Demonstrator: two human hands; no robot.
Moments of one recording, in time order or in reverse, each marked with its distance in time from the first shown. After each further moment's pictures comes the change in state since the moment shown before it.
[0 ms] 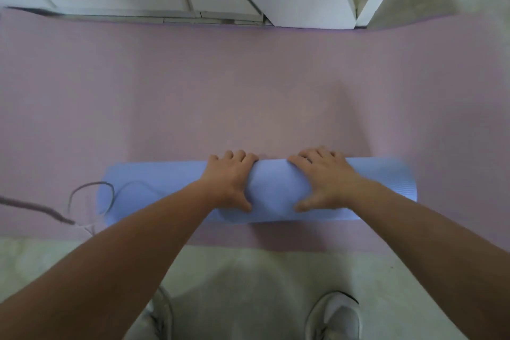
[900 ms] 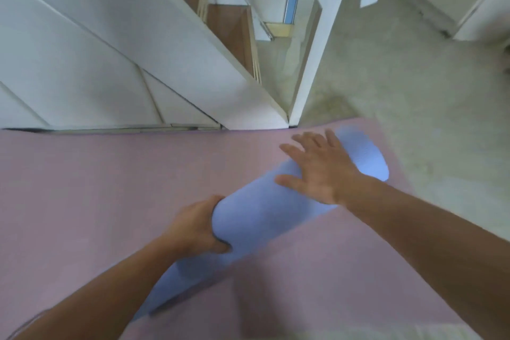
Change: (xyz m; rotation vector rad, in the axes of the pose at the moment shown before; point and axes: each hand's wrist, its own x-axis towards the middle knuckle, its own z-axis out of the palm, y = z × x) left_hand -0.014 0.033 -0.115 -0.426 0.201 -0.044; right_hand -0.091 0.062 -0.197 -0.173 0.374 0.238
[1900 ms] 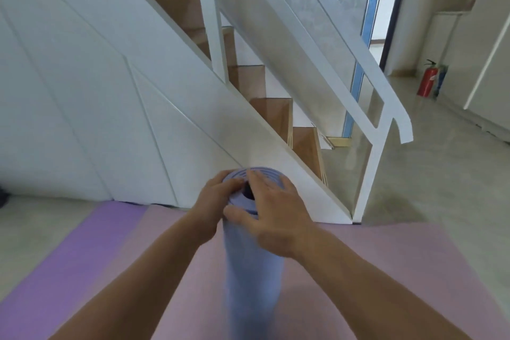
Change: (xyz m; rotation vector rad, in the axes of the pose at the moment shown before) left_hand -0.210 0.078 -0.277 -1.110 0.588 0.014; right_hand -0.104 -0.217 -0.255 0.593 0.373 -0.308
